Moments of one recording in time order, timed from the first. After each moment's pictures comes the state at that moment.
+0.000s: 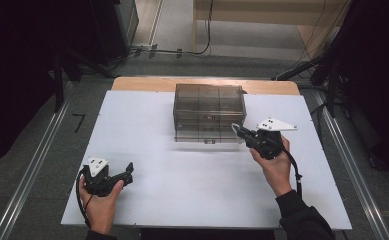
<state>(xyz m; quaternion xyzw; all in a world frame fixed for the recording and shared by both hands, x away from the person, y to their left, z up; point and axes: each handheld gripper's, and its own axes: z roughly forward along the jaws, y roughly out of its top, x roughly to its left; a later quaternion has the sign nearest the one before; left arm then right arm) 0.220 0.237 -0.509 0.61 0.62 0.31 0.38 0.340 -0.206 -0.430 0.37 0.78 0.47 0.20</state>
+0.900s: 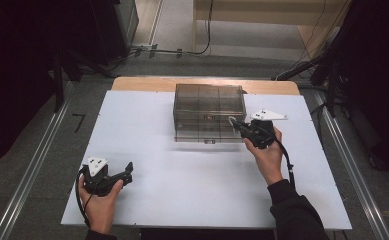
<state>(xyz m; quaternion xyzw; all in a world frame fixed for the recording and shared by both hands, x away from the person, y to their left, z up) 0.221 0.239 -0.508 0.61 0.62 0.31 0.38 0.373 -0.193 -0.439 0.40 0.77 0.45 0.20</state>
